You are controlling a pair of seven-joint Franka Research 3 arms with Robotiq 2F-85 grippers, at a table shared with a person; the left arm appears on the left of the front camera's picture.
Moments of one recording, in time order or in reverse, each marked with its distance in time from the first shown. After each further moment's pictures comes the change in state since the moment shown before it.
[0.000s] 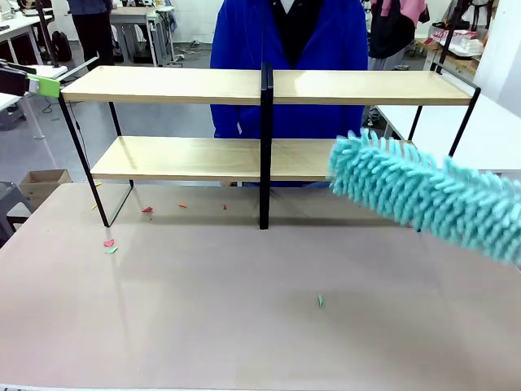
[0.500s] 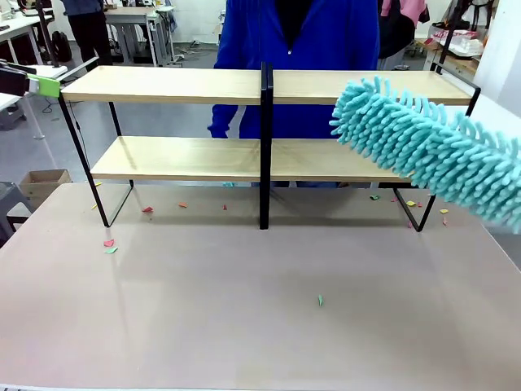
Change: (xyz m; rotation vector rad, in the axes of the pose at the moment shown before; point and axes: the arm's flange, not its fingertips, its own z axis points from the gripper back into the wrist) left arm 0.000 0.000 0.000 0.000 0.000 0.000; right arm 0.005 -0.016 0.006 -0.004 -0.104 0.017
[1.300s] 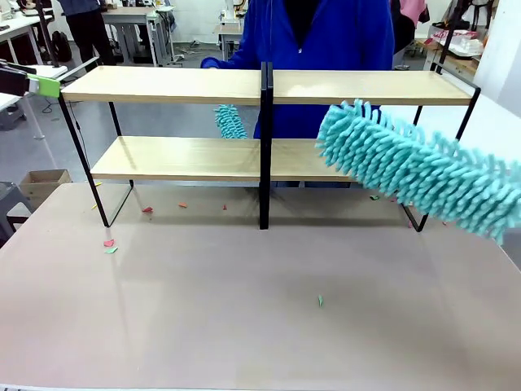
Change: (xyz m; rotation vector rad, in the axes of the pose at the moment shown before) left arm 0.000 0.000 0.000 0.000 0.000 0.000; right arm 0.016 -0.012 -0.028 0.043 0.086 0.002
